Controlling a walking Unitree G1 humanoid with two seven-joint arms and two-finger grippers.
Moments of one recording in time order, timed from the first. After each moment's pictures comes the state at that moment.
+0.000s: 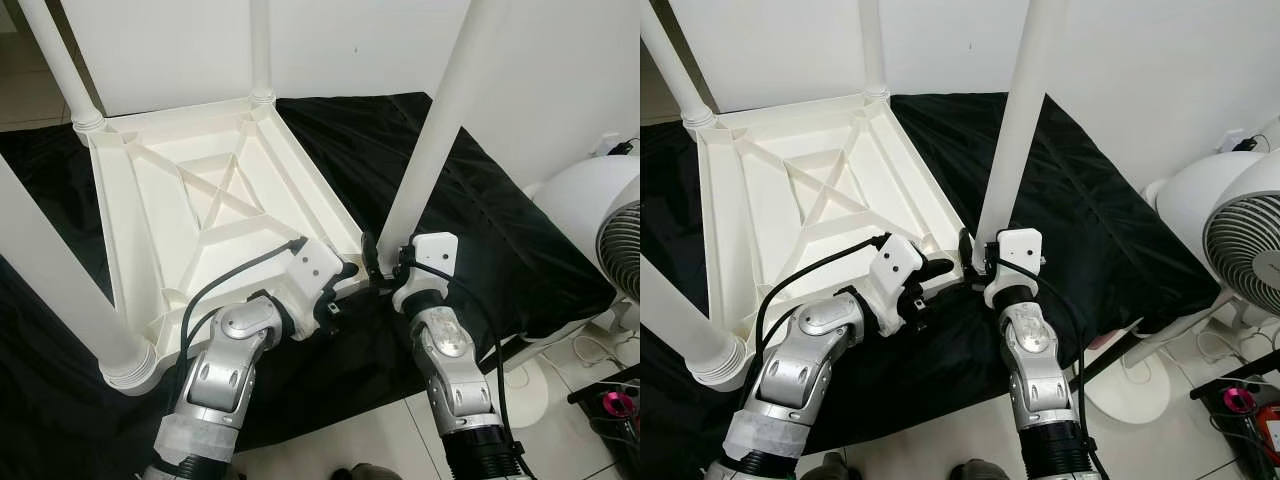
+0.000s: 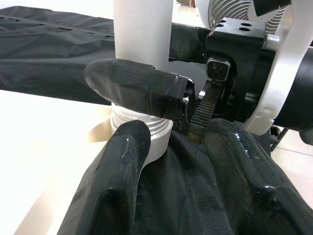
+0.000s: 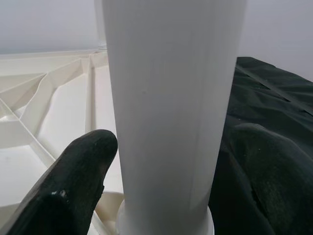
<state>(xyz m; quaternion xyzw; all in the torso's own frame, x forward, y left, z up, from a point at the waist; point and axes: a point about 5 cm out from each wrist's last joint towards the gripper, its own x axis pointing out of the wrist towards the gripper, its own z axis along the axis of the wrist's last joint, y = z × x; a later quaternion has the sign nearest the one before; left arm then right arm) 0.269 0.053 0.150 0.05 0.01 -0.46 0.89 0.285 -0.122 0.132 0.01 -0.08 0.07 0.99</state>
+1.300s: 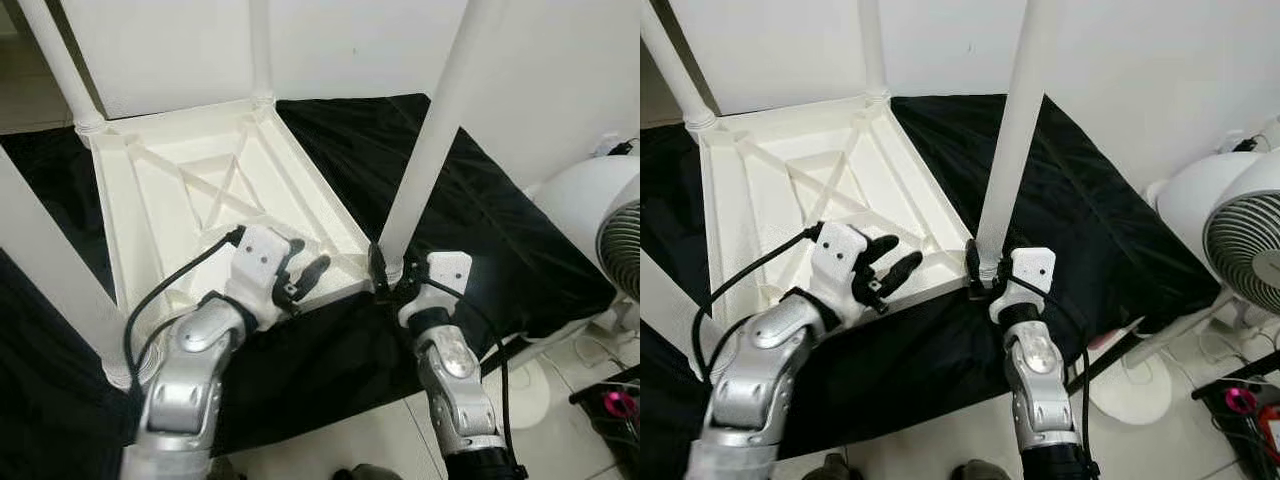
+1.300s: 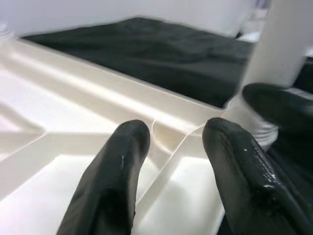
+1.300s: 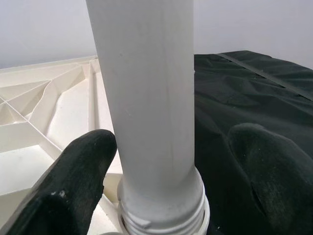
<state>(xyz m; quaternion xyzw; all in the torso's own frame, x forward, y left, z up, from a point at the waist) 0.269 0.089 0.165 0.03 0.00 -0.26 0.97 0.273 -0.125 0.127 0.05 -0.09 0.08 0.99</state>
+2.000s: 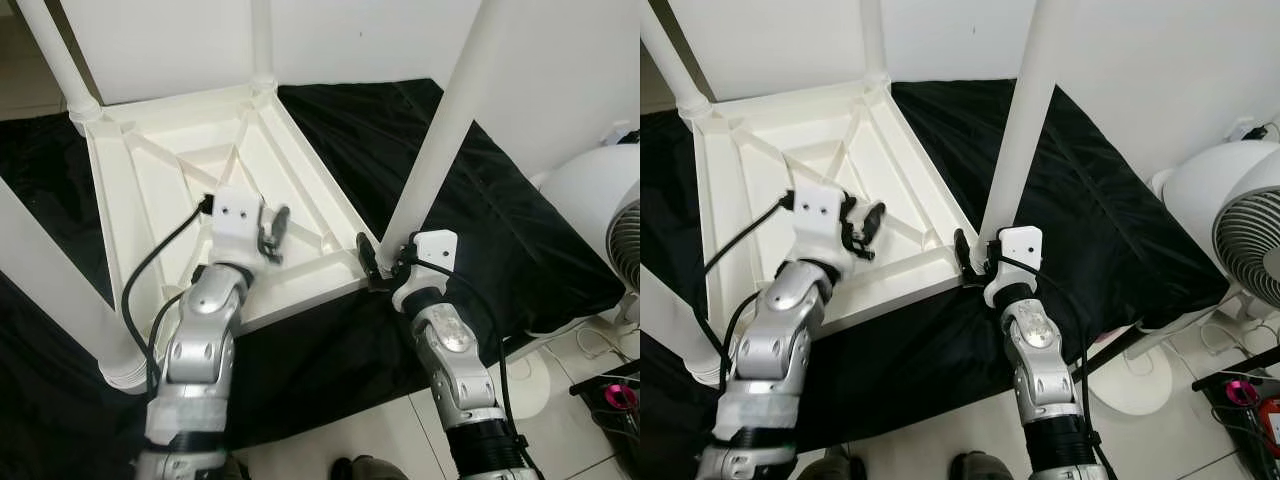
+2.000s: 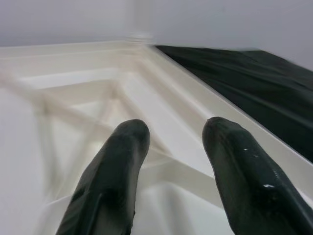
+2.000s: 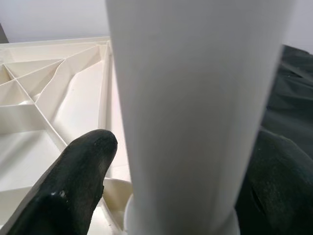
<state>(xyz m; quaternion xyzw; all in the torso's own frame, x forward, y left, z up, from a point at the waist) 0.307 0.112 0.185 -0.05 -0.06 -0.02 1.00 0.294 -0.124 0.138 0.01 -0.08 0.11 0.99</state>
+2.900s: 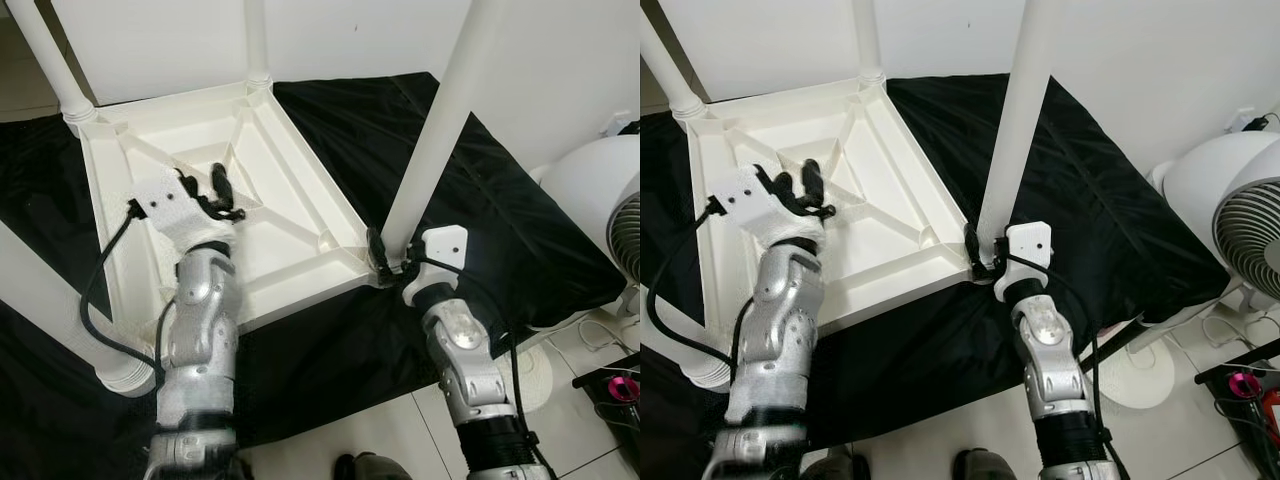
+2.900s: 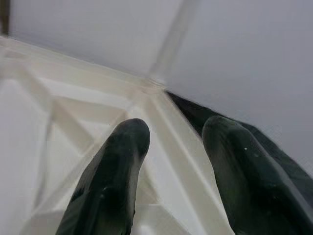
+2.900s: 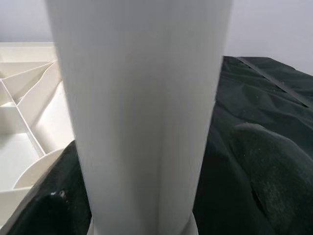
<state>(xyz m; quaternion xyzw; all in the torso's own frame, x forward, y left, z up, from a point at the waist) 0.304 0.107 0.197 -0.22 -0.15 0.00 0.96 0.297 -0.139 0.146 -0.02 -0.10 0.11 0.99</state>
